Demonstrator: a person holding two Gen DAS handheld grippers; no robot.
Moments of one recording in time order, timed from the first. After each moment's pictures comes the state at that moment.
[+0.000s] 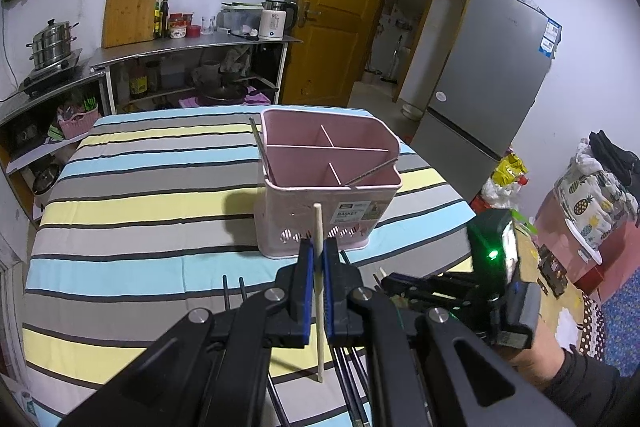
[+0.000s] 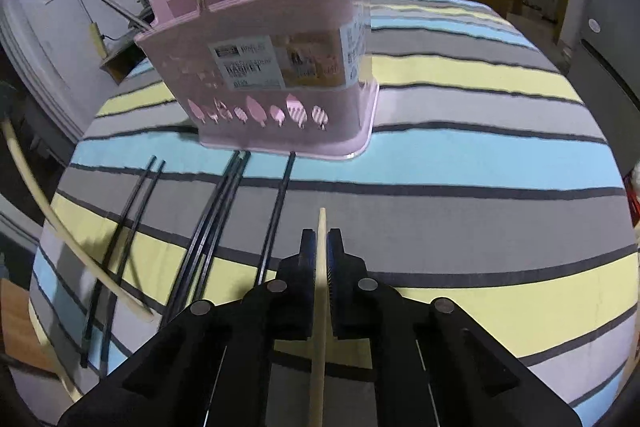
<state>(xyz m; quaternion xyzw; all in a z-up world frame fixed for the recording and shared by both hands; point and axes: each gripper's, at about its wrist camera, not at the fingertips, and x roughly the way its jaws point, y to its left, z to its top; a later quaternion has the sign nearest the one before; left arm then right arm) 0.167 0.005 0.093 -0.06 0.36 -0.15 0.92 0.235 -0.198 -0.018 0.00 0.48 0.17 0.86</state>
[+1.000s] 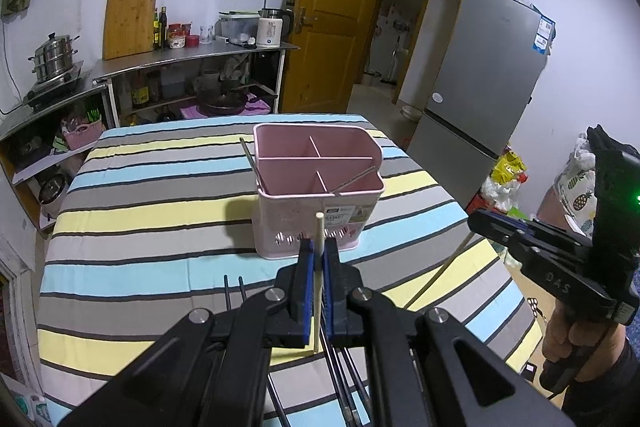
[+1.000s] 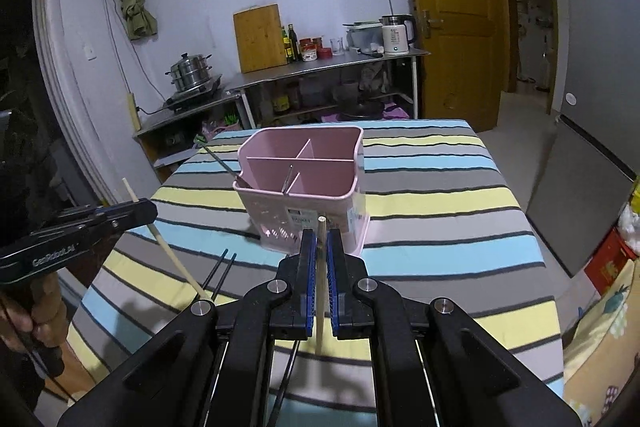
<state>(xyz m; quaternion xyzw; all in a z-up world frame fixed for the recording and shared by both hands) 0.149 -0.005 0.114 -0.05 0.35 -0.14 0.92 0.172 -0.223 0.107 0.01 0.33 0.19 0.92</state>
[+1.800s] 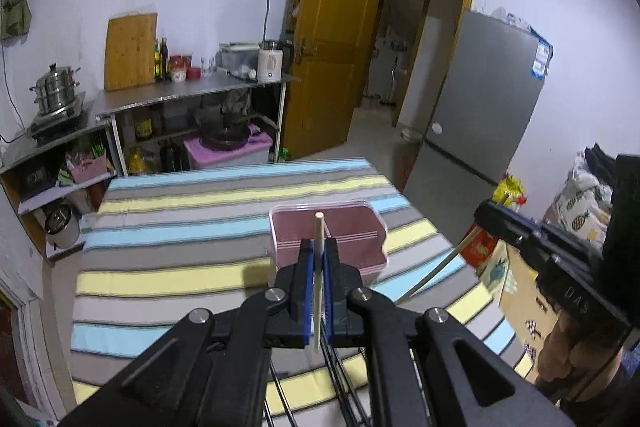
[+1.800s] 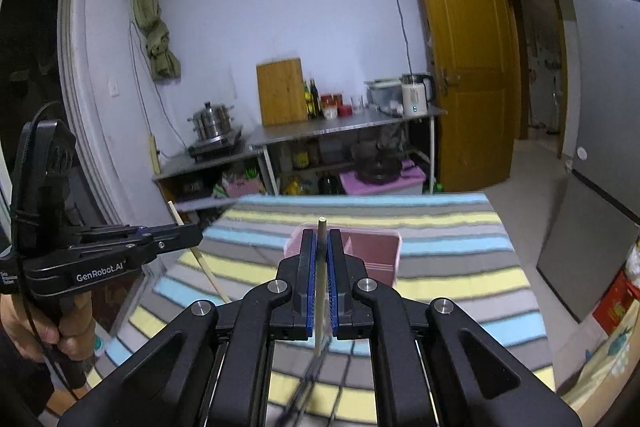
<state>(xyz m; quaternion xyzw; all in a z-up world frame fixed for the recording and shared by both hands) 0.181 0.018 0.196 -0.05 0.30 -0.14 0.94 0.189 -0.186 0.193 0.03 0.22 0.22 0.95</state>
